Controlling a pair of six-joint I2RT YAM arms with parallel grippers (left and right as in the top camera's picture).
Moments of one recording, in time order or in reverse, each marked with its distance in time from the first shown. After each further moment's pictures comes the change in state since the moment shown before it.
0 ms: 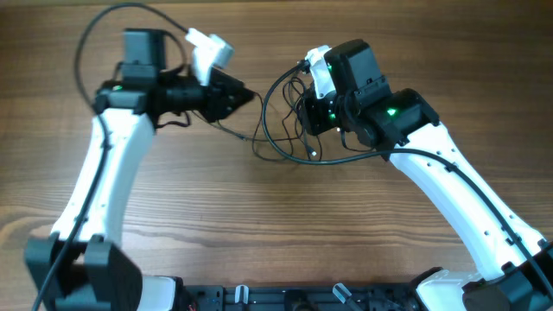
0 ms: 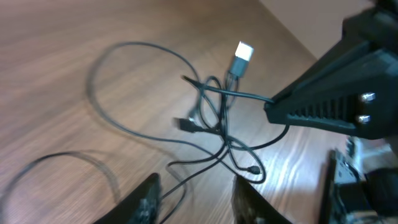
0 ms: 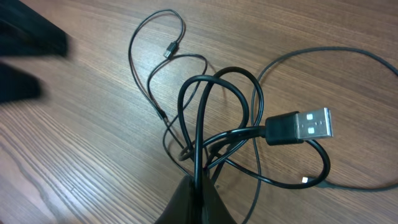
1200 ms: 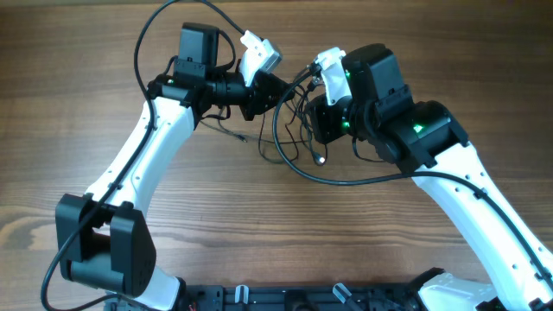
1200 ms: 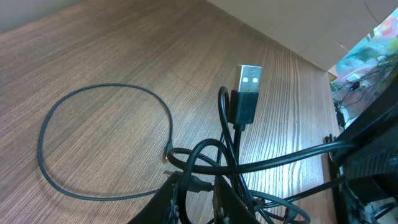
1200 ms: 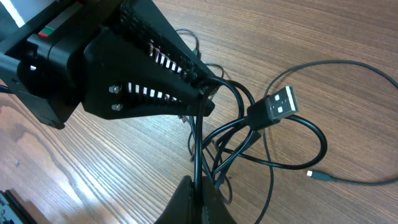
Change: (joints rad) left arm -0.145 0.111 0.000 0.250 0.082 0.042; right arm 0.000 -0.116 0.000 -0.055 -0.047 0.000
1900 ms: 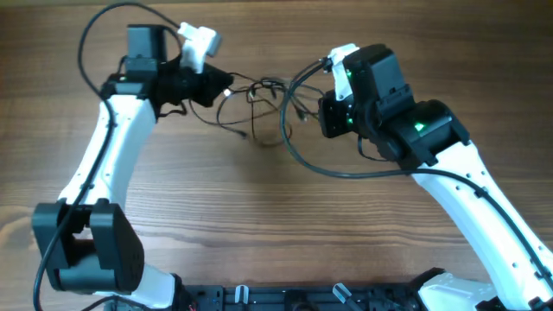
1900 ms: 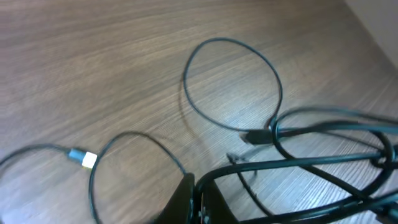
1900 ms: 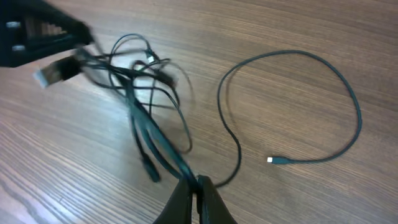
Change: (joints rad) left arm 0.229 -0.011 0.000 -0.113 -0.306 -0.158; right arm -0.025 0.001 0.000 -0.029 0.176 0.056
